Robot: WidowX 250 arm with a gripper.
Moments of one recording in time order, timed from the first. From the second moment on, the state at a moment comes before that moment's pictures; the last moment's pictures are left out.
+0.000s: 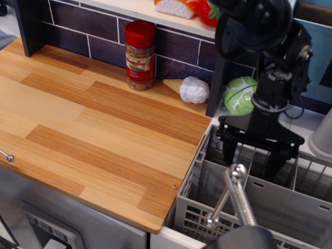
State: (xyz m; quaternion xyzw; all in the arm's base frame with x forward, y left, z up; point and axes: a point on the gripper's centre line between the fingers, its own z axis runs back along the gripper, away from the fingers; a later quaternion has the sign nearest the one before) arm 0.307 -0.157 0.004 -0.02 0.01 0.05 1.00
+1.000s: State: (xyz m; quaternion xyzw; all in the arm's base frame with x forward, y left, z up) arm 0.306 -0.157 -0.008 -0.01 0.02 0.06 1.00
